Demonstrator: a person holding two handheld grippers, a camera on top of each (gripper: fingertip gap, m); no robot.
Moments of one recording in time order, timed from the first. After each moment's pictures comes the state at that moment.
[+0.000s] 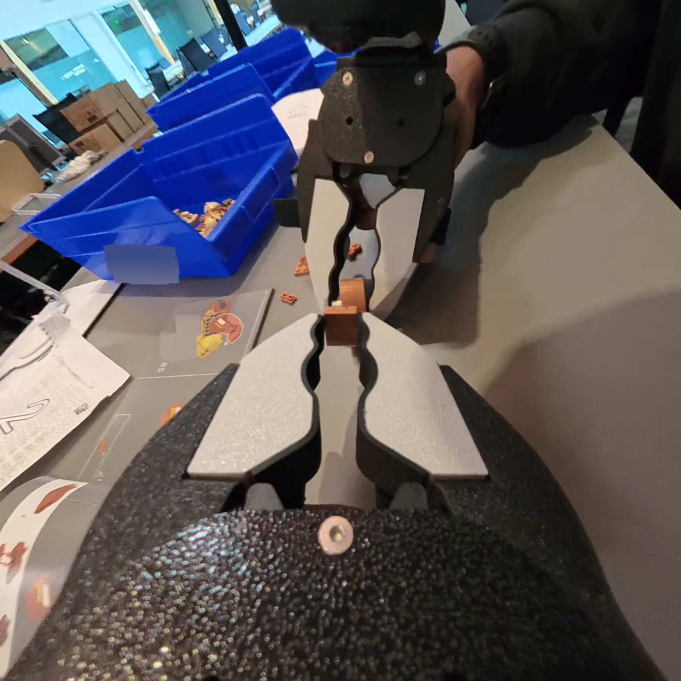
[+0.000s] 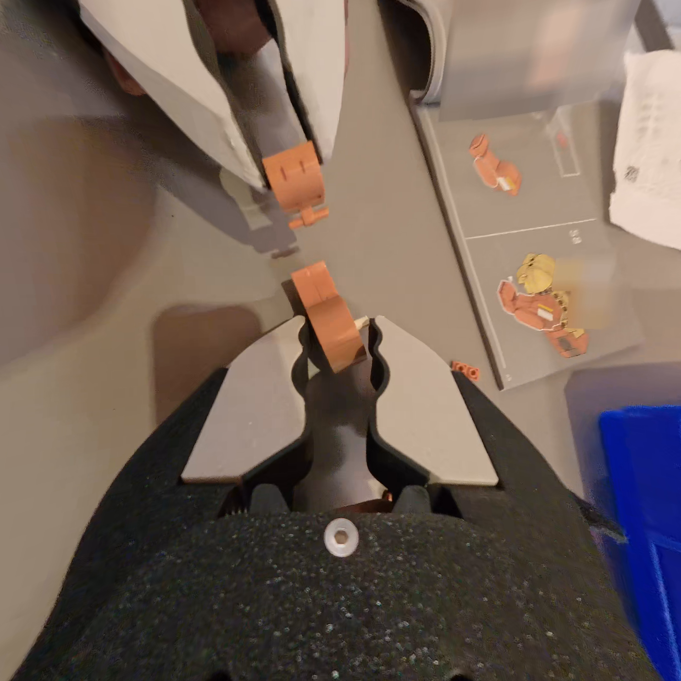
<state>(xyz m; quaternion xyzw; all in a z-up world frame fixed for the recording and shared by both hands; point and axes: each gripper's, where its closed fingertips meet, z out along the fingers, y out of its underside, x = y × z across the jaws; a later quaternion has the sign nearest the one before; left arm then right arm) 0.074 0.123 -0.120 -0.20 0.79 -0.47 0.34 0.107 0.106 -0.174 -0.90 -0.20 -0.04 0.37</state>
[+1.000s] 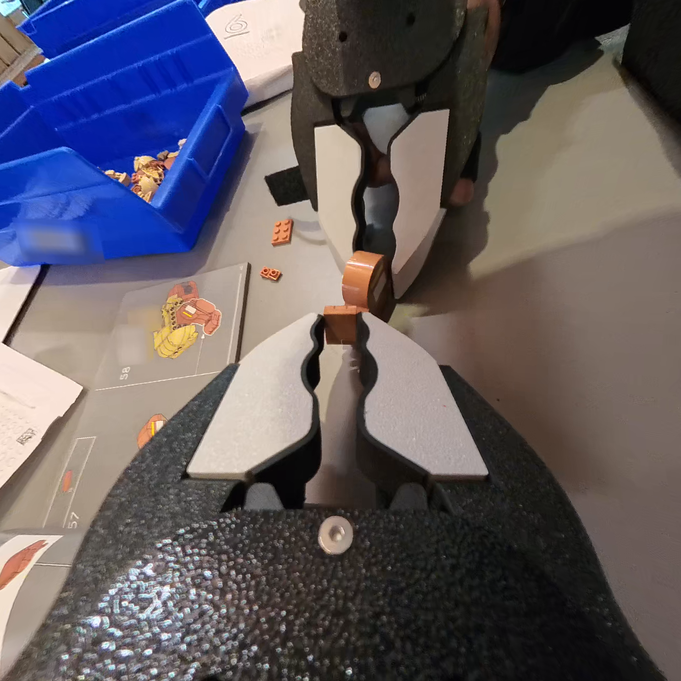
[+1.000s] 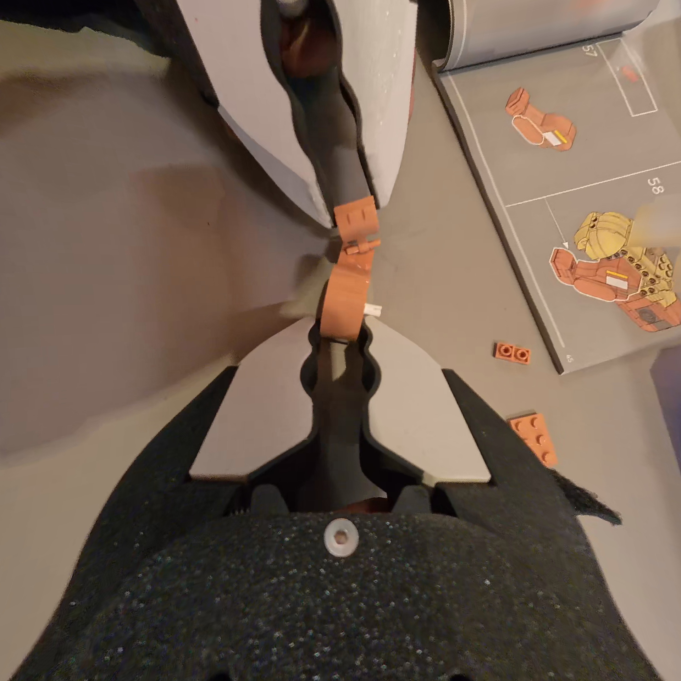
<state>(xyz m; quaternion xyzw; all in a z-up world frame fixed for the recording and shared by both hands) 0.095 0.128 -0.145 -0.18 0.84 -0.43 0.26 0.099 0.097 -0.178 -0.91 -0.16 0.05 0.37</state>
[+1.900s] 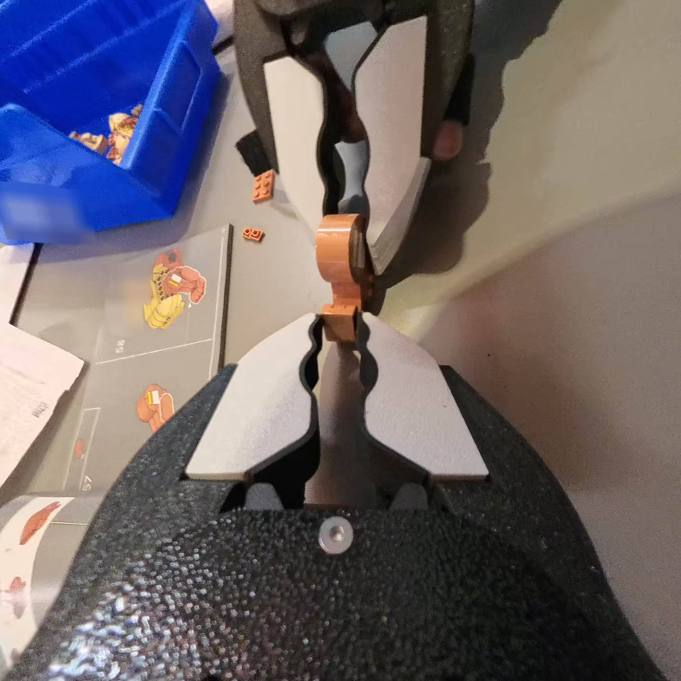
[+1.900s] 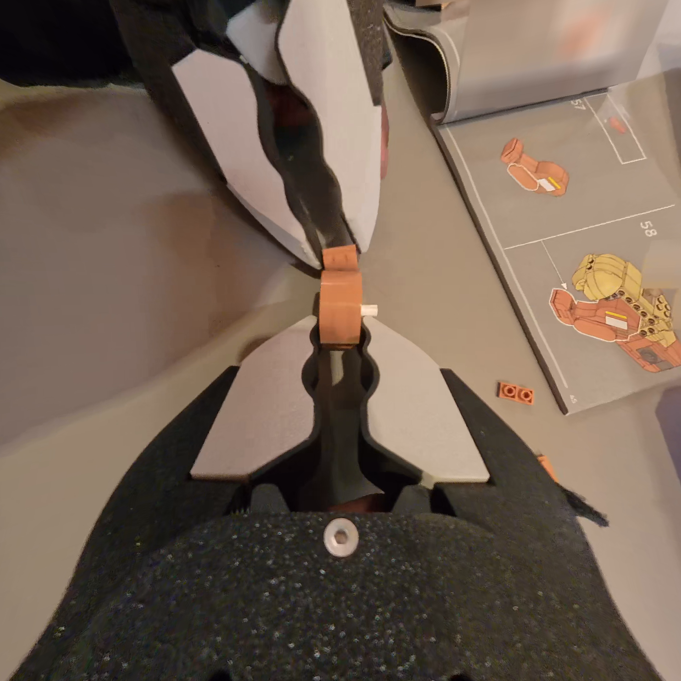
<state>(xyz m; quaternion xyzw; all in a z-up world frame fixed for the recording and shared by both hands) 0.083 0.138 -0.164 -0.17 0.87 -0.37 0.27 0.089 0.114 -0.170 -0.90 -0.16 0.06 0.40</state>
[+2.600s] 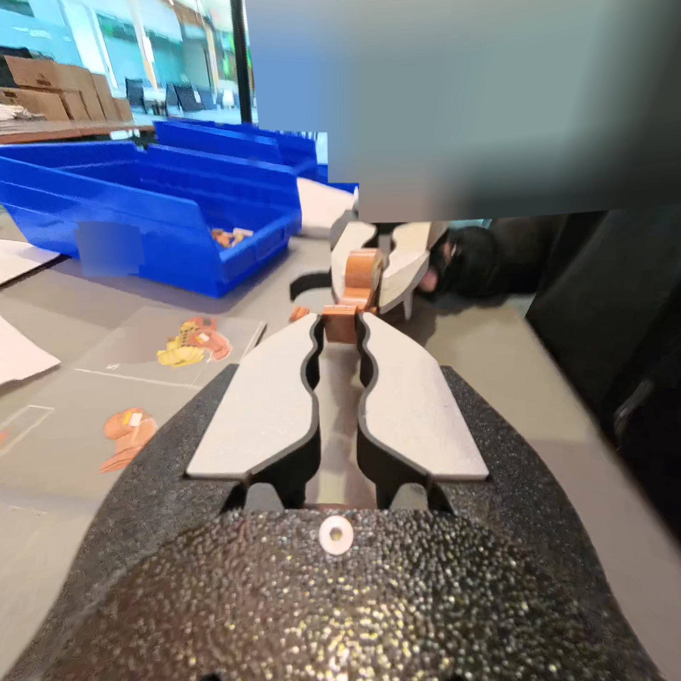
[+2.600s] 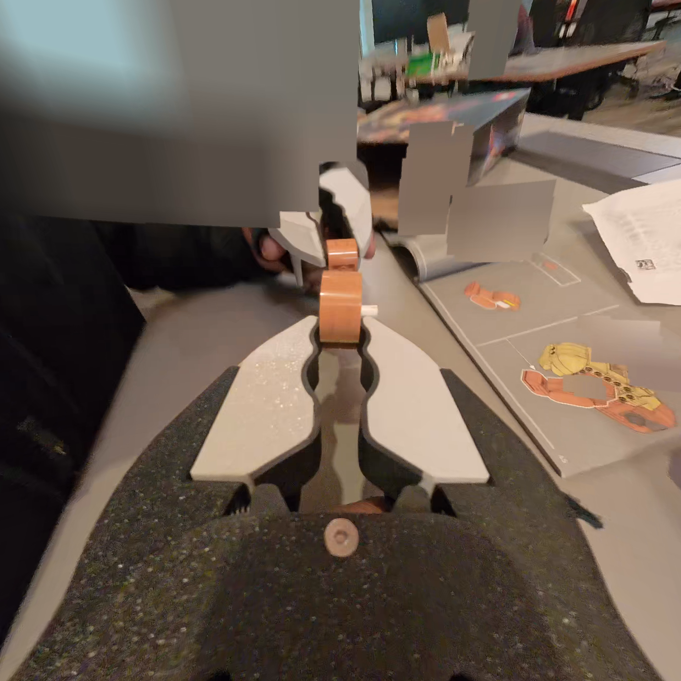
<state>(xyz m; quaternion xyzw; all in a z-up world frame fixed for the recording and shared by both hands) 0.090 0.147 -0.082 -0.30 0.68 -0.64 0.20 0.099 0.118 -0.093 -0.76 -0.09 0.21 0.61</state>
